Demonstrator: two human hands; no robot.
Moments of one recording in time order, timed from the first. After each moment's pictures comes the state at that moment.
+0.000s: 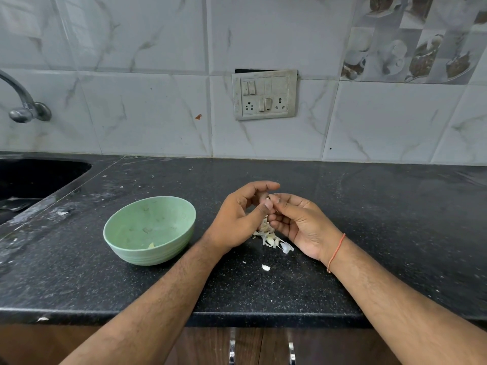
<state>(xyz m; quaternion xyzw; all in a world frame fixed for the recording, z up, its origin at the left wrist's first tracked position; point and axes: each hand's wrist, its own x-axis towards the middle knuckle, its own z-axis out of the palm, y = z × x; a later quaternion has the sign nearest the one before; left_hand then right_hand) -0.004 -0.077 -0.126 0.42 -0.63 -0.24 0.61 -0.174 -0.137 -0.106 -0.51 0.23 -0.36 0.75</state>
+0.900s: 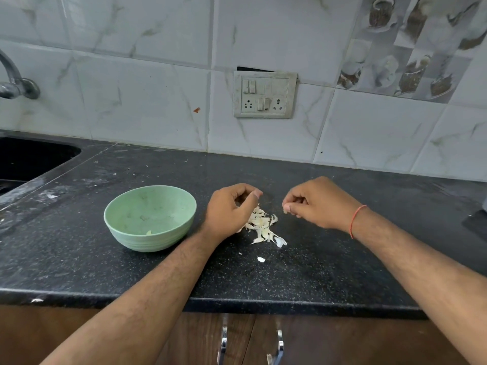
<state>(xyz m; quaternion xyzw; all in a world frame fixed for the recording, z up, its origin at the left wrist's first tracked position) 0.005 -0.078 -0.132 0.55 -0.56 -0.14 0.60 -0.212 -0.151 -0.041 -0.92 0.35 -0.15 0.05</state>
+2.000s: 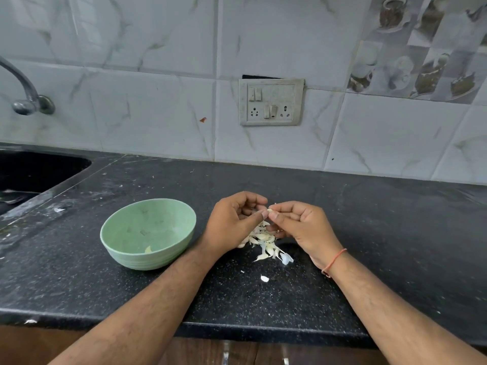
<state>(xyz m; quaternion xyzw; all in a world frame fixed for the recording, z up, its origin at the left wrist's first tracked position) 0.009 -0.082 -0.130 0.50 -0.57 -0.20 0.62 -0.178 -0.156 -0.120 -0.68 0.28 -0.40 0.55</state>
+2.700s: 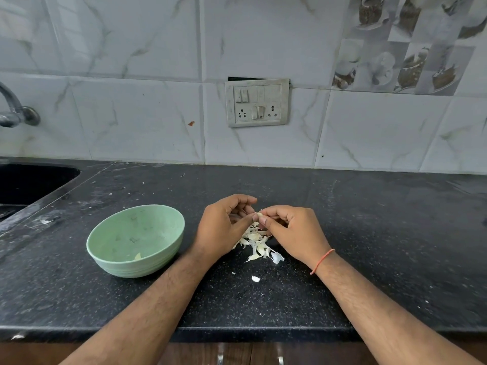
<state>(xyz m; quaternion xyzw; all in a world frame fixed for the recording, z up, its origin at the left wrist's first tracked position) 0.002 -0.076 -0.127 0.55 -0.59 -0.11 0.57 -0.182 -0.159 -0.129 -0.80 0.29 -0.41 0.31</state>
